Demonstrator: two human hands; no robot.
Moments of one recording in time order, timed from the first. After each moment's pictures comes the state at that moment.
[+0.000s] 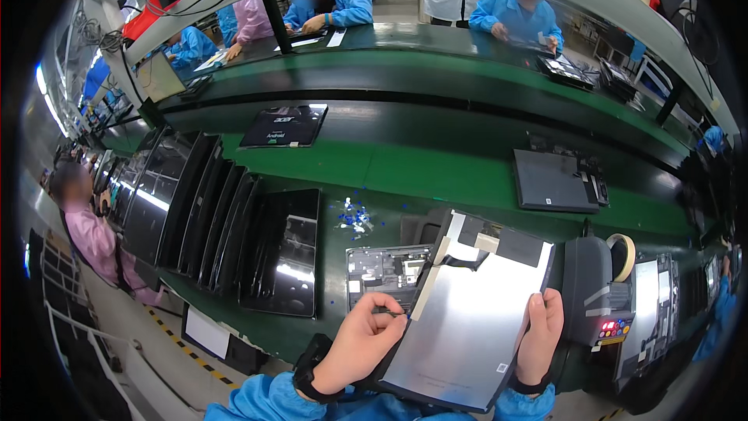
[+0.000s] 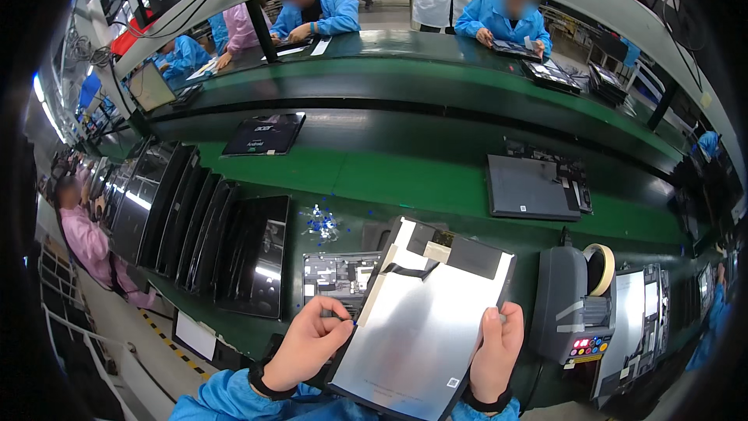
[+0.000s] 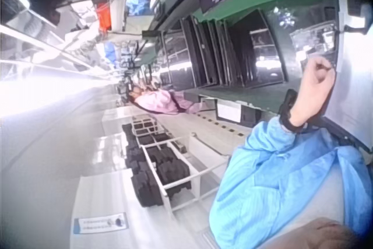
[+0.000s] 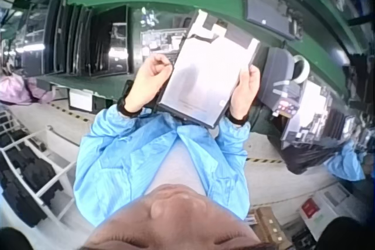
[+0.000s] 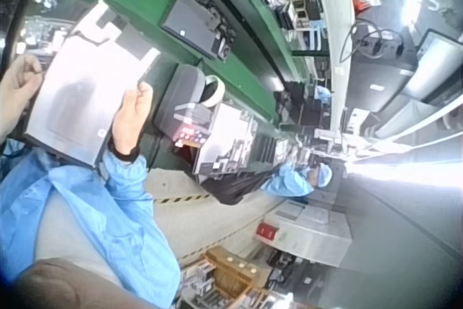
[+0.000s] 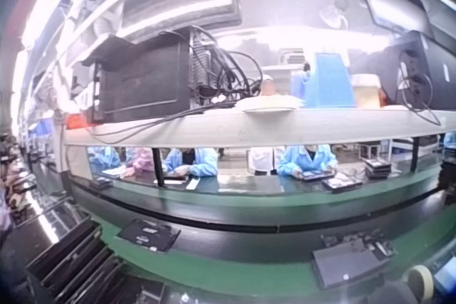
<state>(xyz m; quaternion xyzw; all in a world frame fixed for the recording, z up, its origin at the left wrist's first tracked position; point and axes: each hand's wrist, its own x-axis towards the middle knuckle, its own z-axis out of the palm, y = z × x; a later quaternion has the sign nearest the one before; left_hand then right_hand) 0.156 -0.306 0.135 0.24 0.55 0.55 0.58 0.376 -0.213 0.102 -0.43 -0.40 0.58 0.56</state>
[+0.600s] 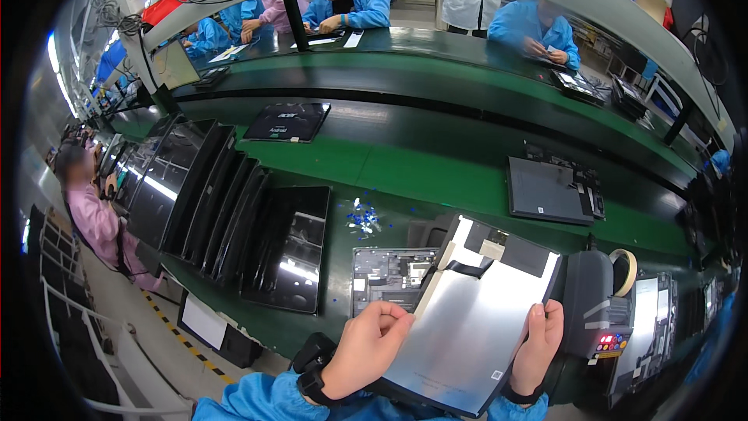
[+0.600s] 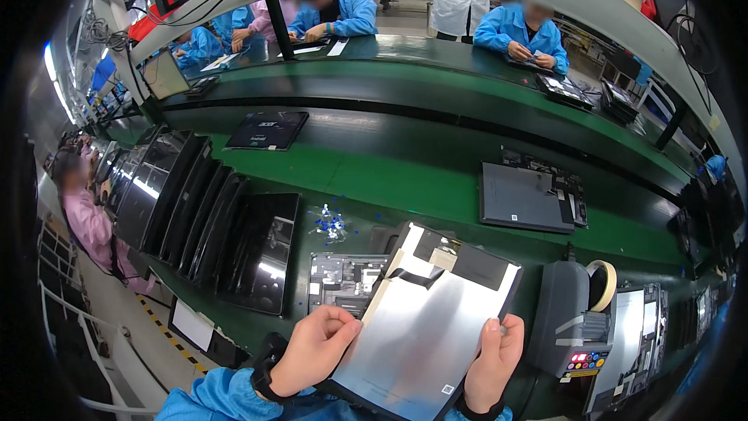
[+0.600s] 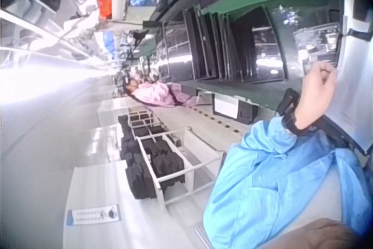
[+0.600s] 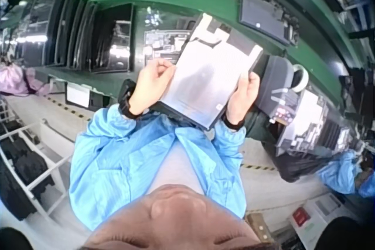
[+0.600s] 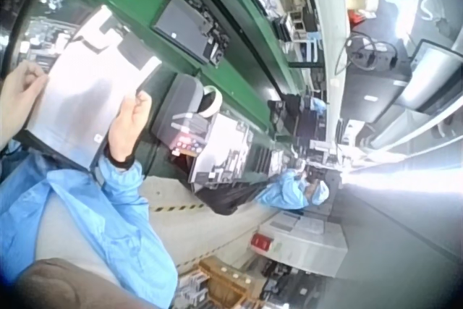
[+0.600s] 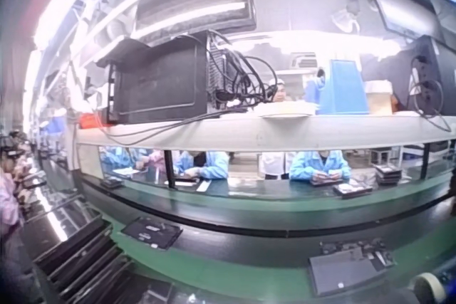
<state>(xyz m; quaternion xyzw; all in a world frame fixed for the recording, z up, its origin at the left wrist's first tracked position) 0.166 -0.307 0.125 0.36 0.69 0.47 0.42 0.366 -0.216 0.103 -0.41 -0.38 0.57 0.60</state>
